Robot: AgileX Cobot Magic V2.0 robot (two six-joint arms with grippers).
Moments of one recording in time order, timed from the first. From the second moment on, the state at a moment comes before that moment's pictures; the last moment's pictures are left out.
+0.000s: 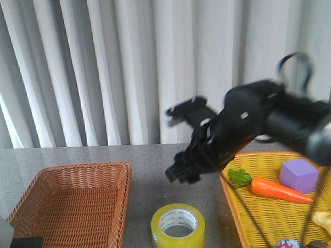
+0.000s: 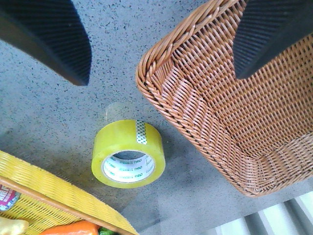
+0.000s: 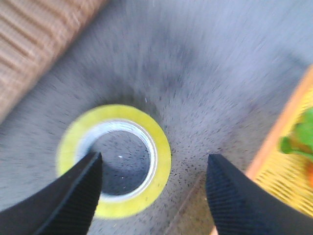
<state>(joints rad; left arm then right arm) -0.46 0.92 -0.62 -0.18 0.27 0.23 0.47 1.82 -1.84 -0.03 1.00 -0.11</state>
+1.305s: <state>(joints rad) -0.47 1.01 -0.80 -0.19 0.41 0.32 0.23 0.52 -0.58 -0.02 0.65 0.03</state>
